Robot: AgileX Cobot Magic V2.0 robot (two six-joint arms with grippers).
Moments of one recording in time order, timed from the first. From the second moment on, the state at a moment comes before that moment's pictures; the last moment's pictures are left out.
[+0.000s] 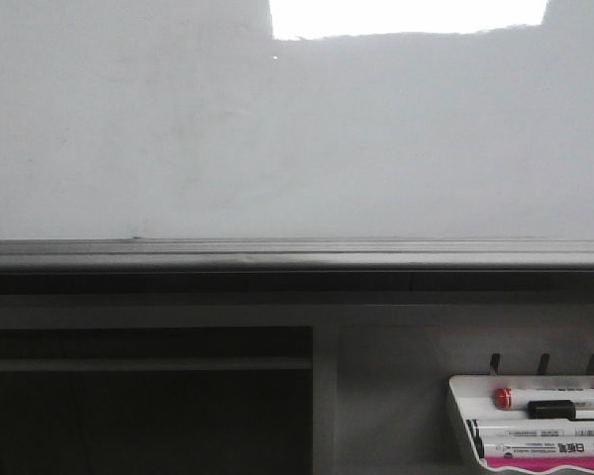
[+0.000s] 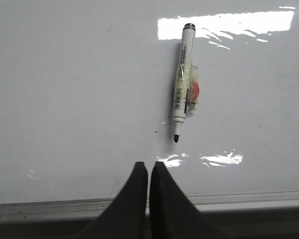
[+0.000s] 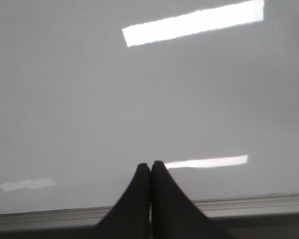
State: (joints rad) left arm -0.08 0.00 0.00 -0.04 0.06 0.03; right arm 0.02 -0.01 0.01 0.08 0.00 0.01
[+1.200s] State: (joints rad) left arm -0.08 0.00 -0.16 -0.12 0.03 0.03; right arm 0.02 -0.01 -0.19 0.05 0.21 0.01
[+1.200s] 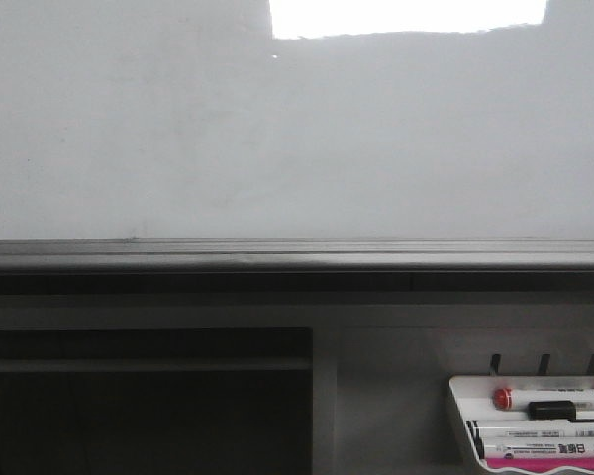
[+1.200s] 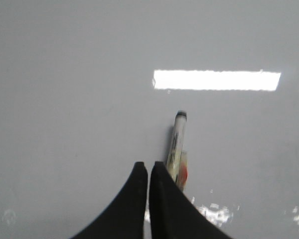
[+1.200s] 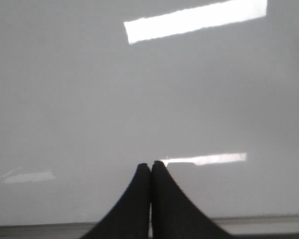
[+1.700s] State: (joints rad) left arm -0.08 0.31 -0.58 -0.06 0.47 0.03; right arm 0.02 0.39 -0.63 0.04 0.64 -0.05
